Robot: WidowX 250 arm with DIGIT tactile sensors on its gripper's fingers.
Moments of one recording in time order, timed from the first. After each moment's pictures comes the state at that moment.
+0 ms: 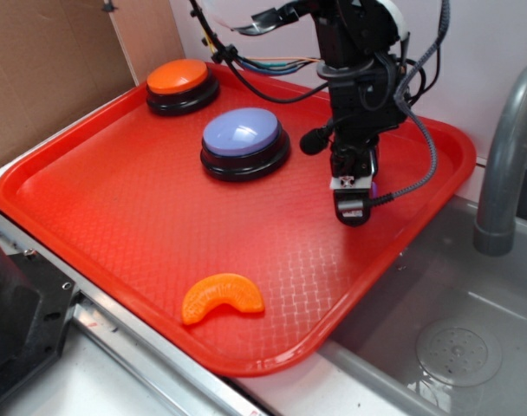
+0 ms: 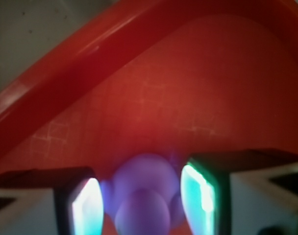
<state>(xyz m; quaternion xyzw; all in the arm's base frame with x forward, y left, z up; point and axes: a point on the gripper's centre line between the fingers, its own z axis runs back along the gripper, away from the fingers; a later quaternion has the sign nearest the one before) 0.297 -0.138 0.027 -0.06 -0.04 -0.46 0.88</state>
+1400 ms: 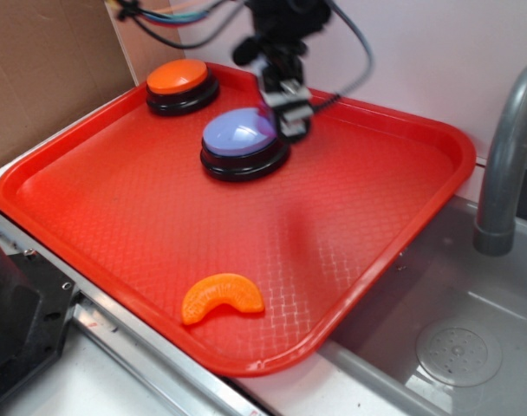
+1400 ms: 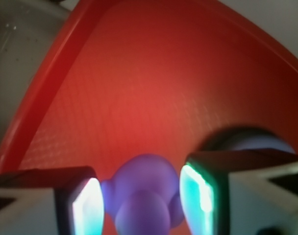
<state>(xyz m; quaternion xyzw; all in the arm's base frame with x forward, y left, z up) 0.258 -0.076 0.119 -0.04 -0.02 -0.22 0.97</state>
